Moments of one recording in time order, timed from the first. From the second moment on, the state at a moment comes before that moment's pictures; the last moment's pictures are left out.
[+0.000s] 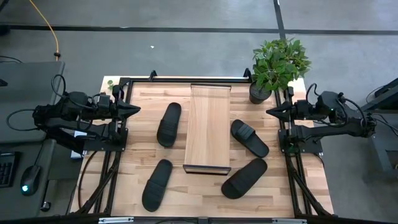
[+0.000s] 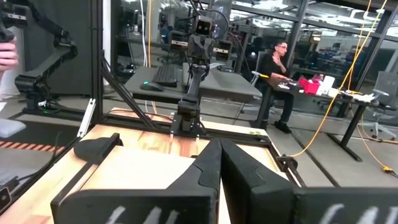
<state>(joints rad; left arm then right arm) 0.00 0.38 0.78 -0.41 -0.21 -0.01 0.00 0.39 0.78 -0.41 0.01 -0.18</state>
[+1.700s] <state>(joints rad) 0.00 0.41 0.78 -0.44 -0.21 -0.06 0.00 0.39 0.78 -0.34 0.01 -0.07</state>
